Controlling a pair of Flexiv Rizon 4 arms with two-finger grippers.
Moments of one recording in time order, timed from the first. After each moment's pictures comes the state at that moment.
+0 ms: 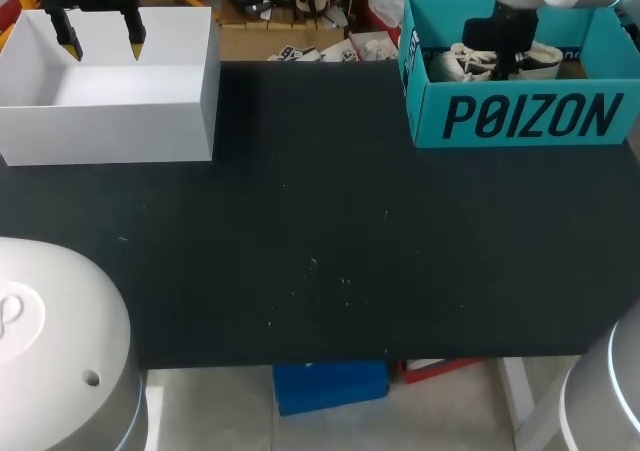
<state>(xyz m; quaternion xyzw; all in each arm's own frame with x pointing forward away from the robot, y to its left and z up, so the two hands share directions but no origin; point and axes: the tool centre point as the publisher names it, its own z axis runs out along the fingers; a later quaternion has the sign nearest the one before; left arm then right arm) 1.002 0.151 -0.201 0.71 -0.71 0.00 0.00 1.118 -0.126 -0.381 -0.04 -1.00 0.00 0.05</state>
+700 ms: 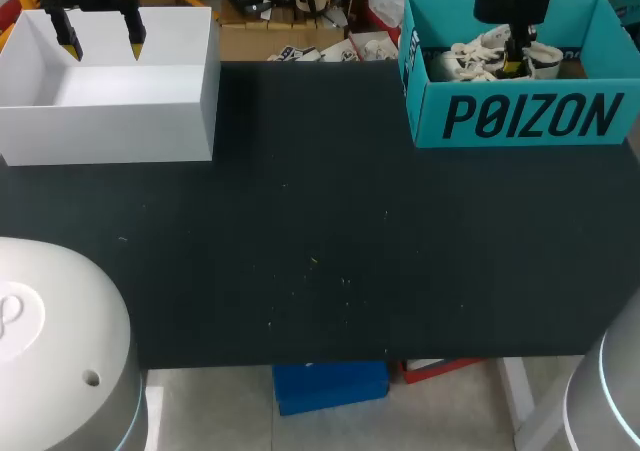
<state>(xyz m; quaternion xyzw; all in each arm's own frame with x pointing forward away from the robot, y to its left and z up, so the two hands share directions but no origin) 1.002 0.151 -0.201 0.71 -0.71 0.00 0.00 1.133 -0.144 -0.325 -0.06 -1.00 0.02 0.01</state>
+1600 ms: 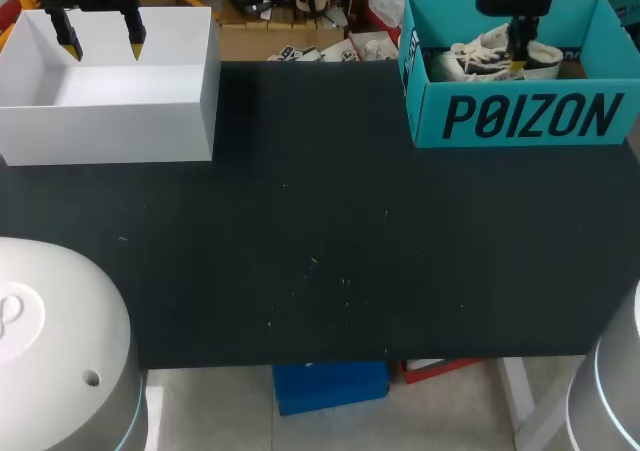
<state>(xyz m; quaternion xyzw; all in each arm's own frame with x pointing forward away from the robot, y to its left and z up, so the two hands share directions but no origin) 1.002 0.151 -0.201 0.71 -0.71 0.00 0.00 1.120 -0.141 -0.297 -0.06 -1.00 0.03 -0.01</state>
